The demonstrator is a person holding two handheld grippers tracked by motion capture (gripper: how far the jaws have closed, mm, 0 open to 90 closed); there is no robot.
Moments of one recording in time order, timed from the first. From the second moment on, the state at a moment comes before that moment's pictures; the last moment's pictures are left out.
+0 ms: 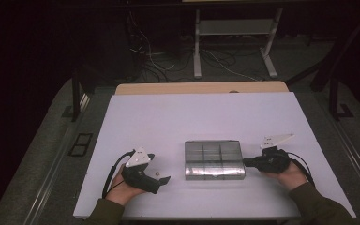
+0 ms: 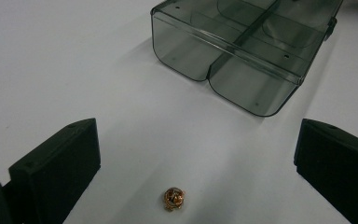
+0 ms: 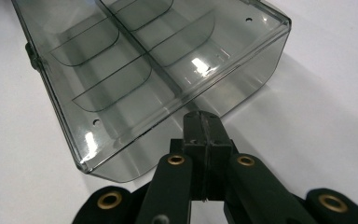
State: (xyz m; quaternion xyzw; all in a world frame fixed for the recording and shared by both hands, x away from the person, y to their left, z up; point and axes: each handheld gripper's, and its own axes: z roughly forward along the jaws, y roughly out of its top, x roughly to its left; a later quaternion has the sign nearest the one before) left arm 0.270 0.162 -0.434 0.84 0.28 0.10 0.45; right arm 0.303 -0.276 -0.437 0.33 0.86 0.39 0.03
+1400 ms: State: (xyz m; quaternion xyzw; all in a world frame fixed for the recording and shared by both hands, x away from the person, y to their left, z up) left arm 0.269 0.164 -0.434 0.84 0.29 0.10 0.45; right arm 0.288 -0.273 -0.407 0.30 0.81 0.50 0.02
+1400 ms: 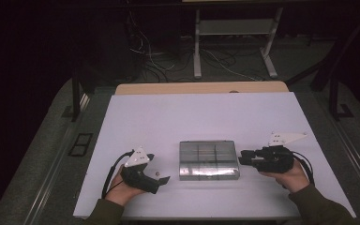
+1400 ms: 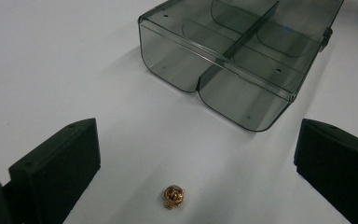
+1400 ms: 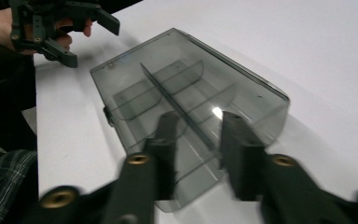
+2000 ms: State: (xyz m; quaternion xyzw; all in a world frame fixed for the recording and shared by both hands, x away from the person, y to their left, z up) left arm 0.268 0.164 -0.434 0.84 0.29 0.10 0.45; right arm 0.263 -0.227 -0.410 0.24 0.84 0.49 0.02
